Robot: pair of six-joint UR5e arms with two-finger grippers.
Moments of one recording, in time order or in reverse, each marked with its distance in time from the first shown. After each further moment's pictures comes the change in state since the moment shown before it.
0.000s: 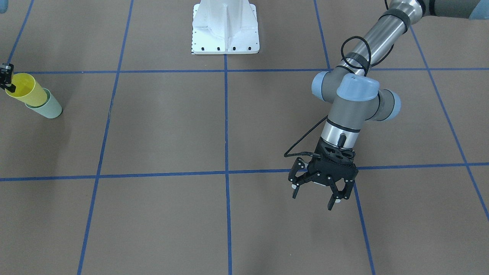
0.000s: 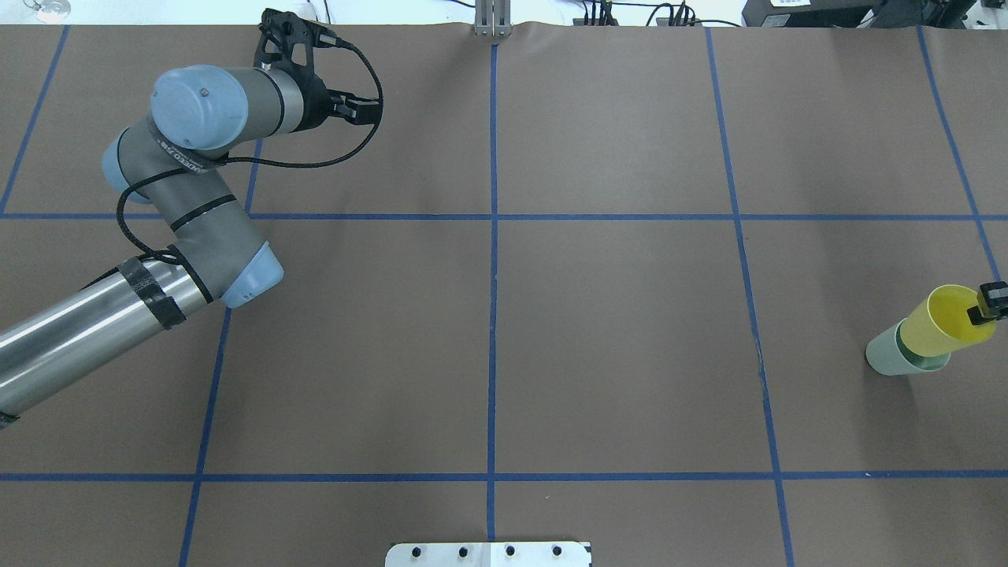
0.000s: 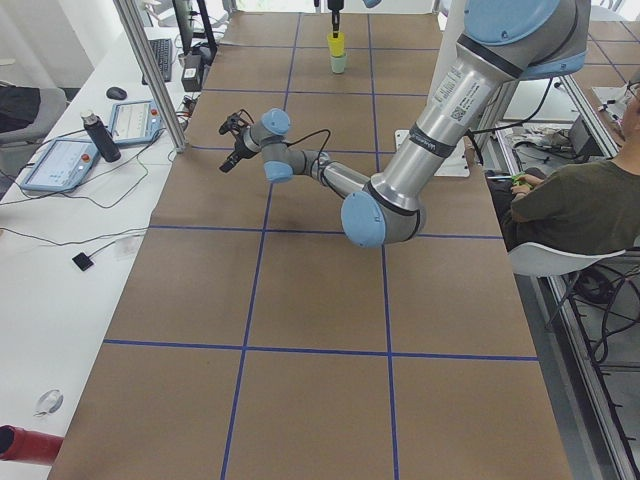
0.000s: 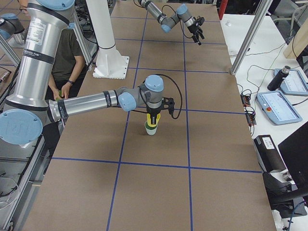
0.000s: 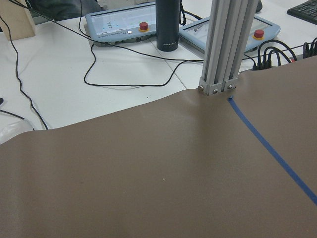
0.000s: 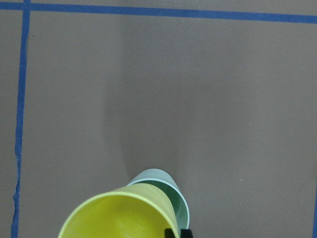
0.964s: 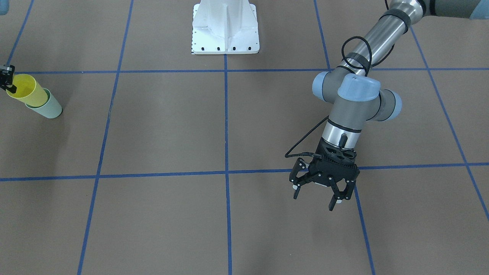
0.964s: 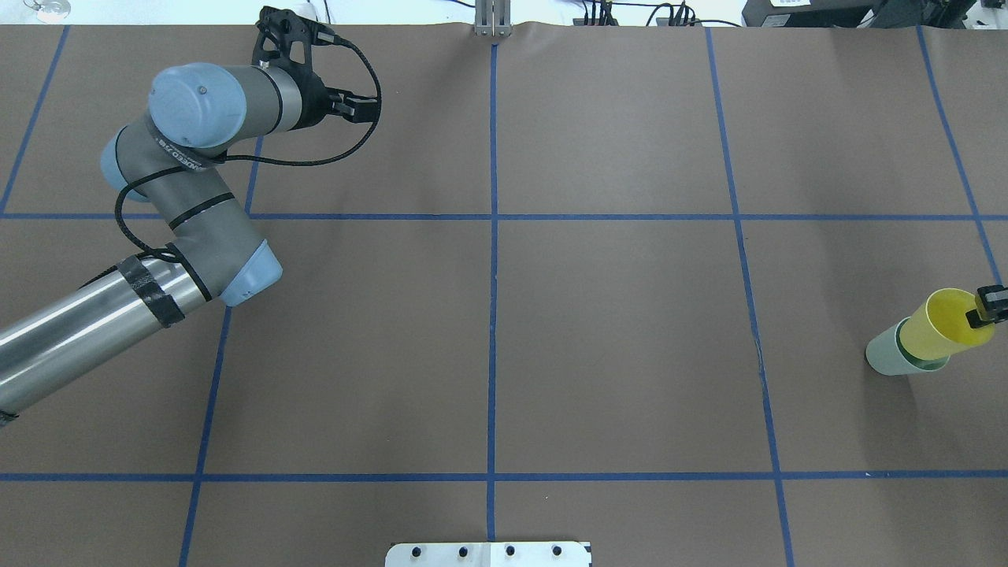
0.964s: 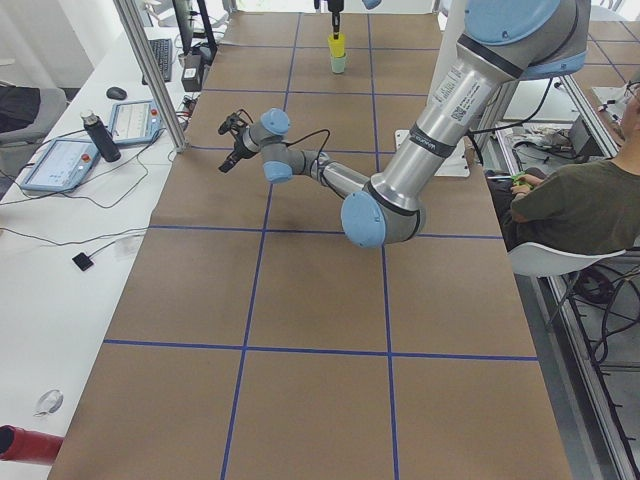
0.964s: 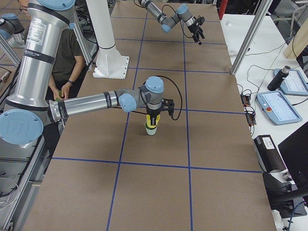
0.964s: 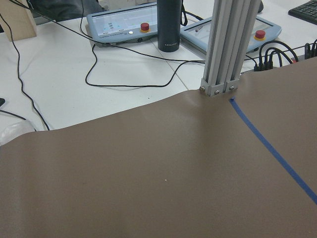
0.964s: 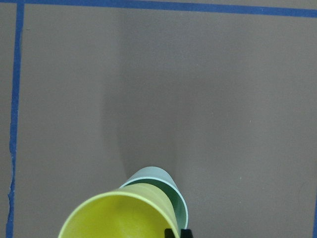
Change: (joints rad) left arm -0.004 0.000 0.001 0.000 0.000 0.000; right arm -0.007 0.000 -0.012 0.000 0.000 -0.004
